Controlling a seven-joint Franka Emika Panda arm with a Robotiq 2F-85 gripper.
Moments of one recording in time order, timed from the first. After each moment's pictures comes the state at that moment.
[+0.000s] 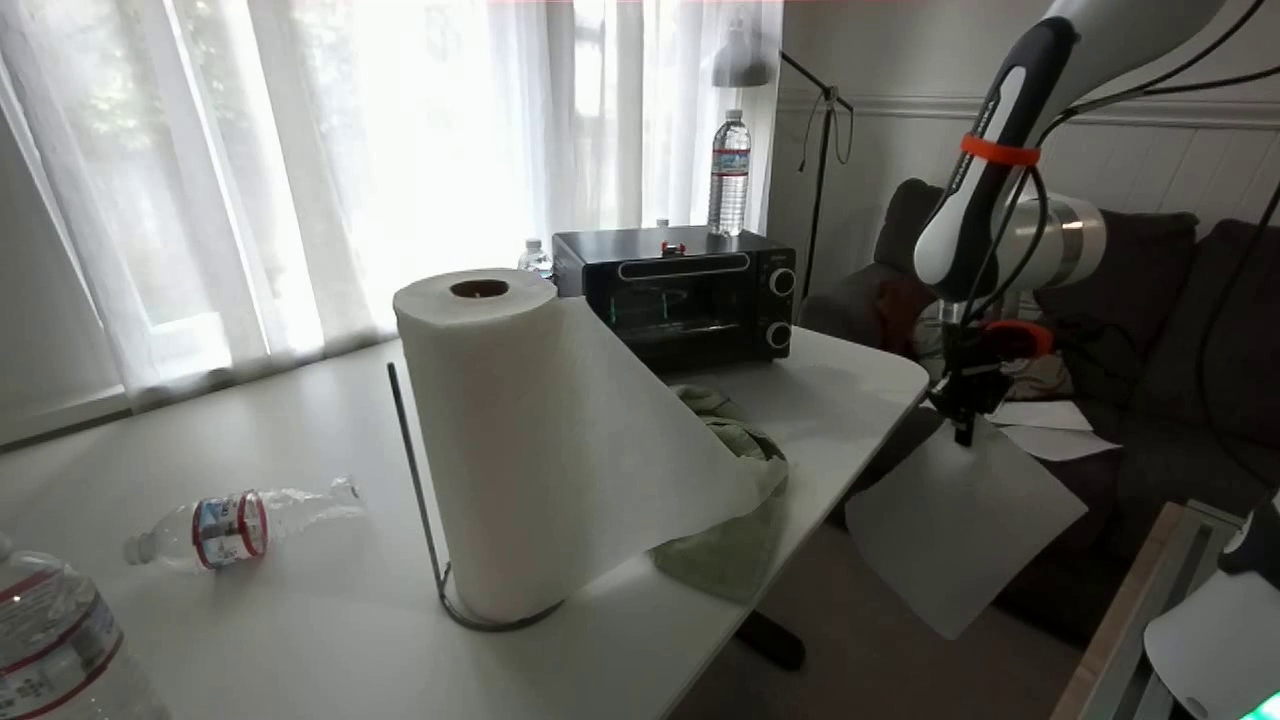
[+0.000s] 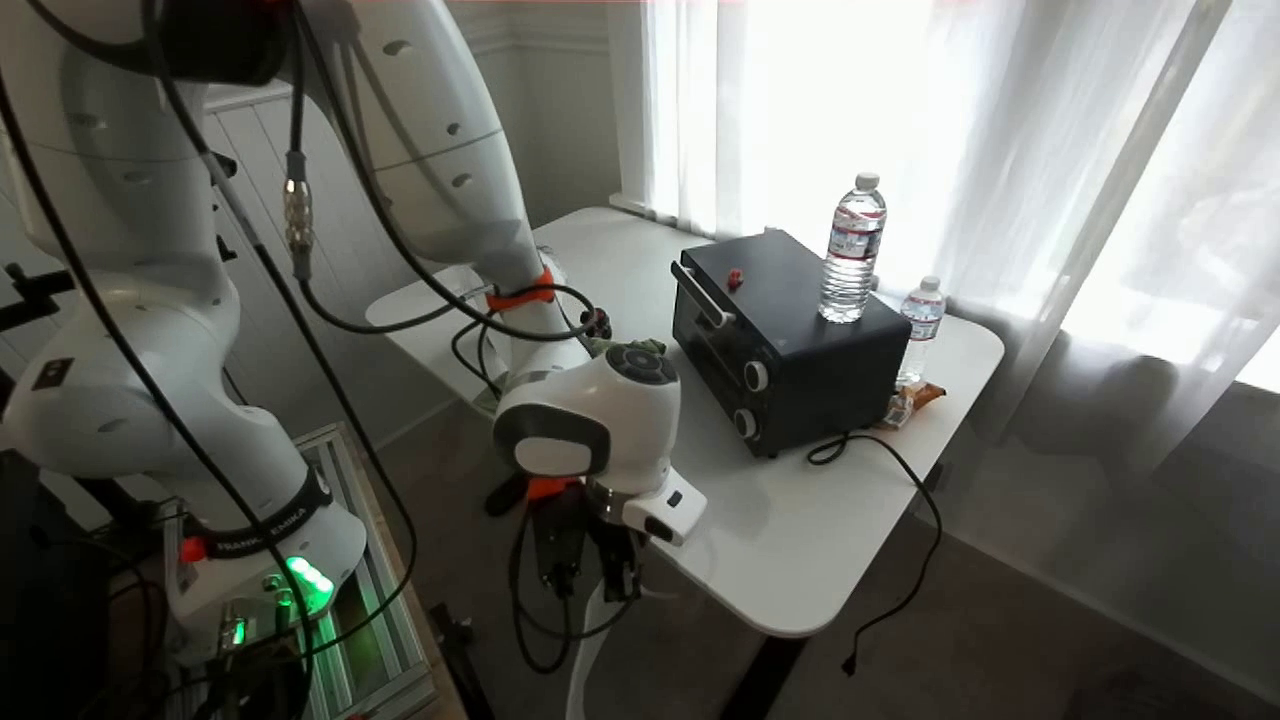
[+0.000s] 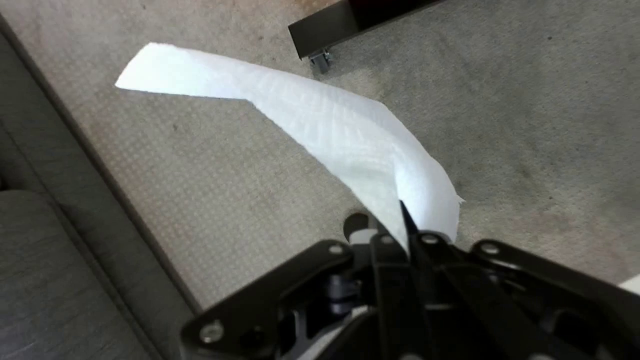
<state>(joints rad) -0.29 0.37 -0.33 -2.58 -0.05 2.80 -0.20</state>
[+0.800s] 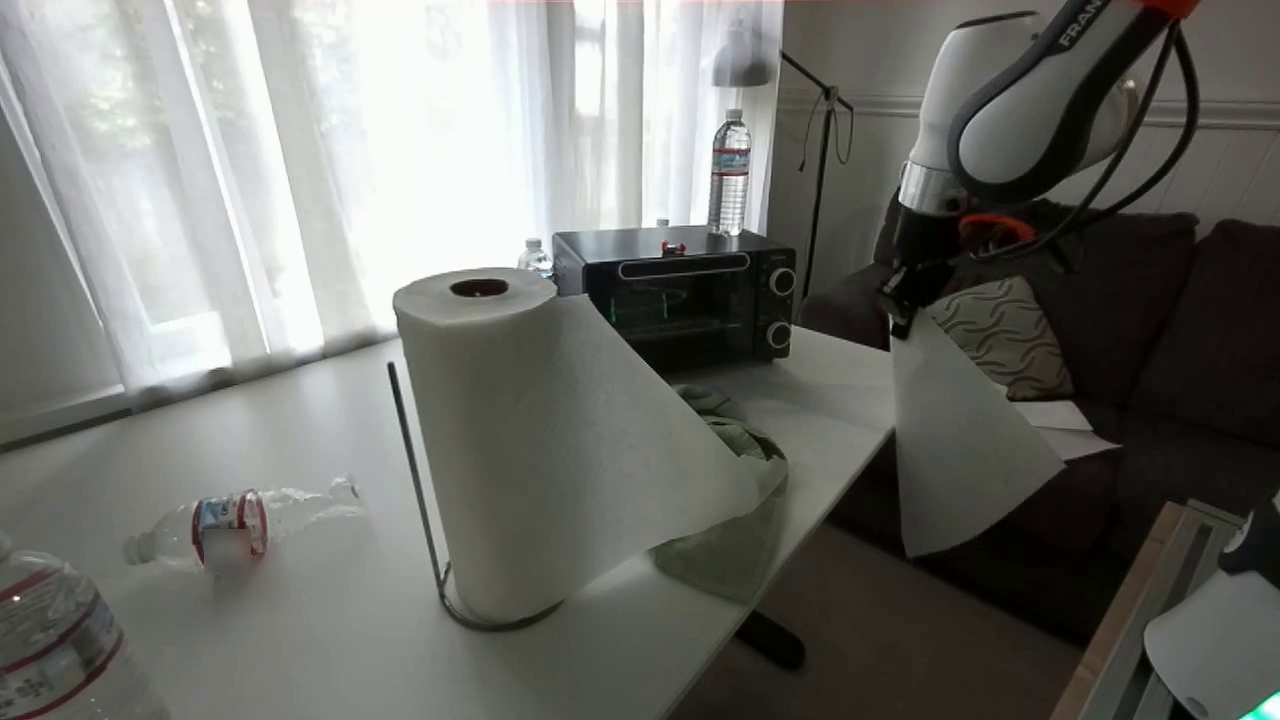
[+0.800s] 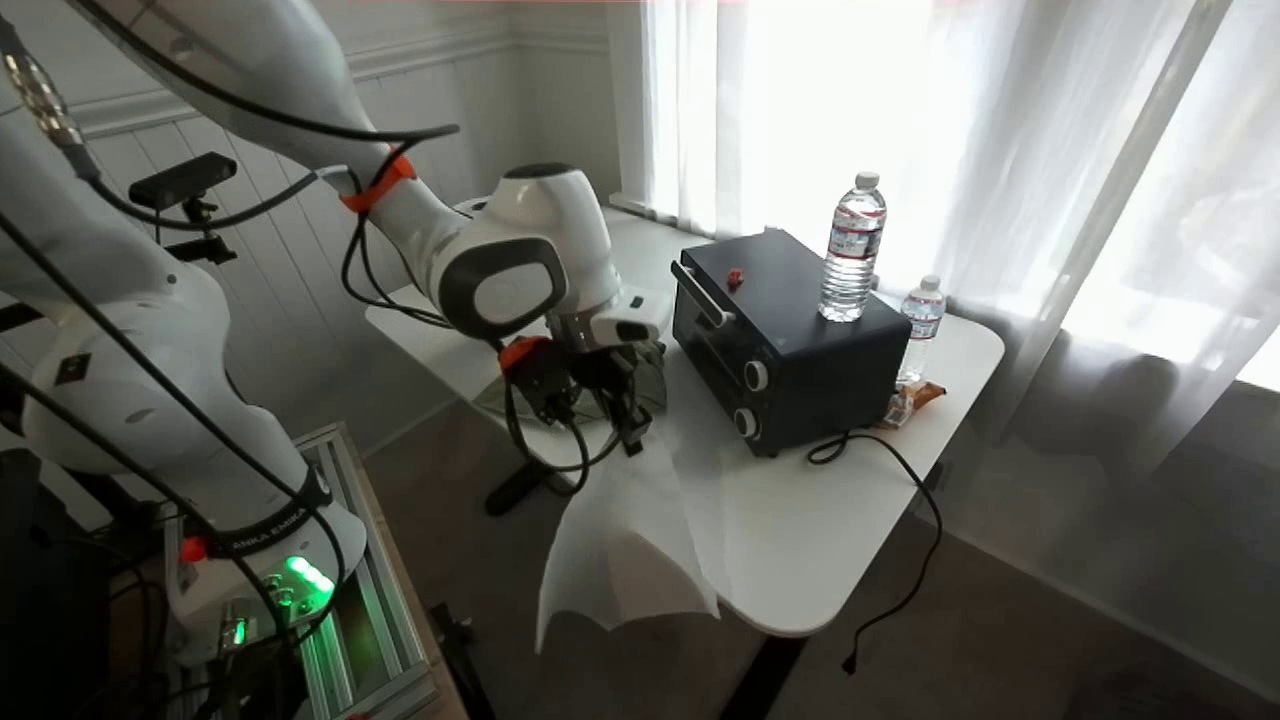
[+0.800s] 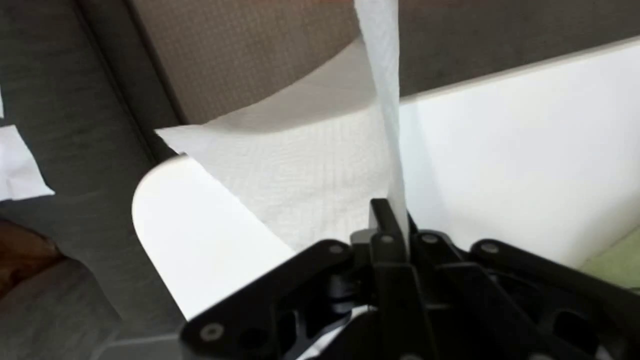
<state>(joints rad) -0.17 -0.12 -0.28 -2.74 -0.46 2.78 0.07</state>
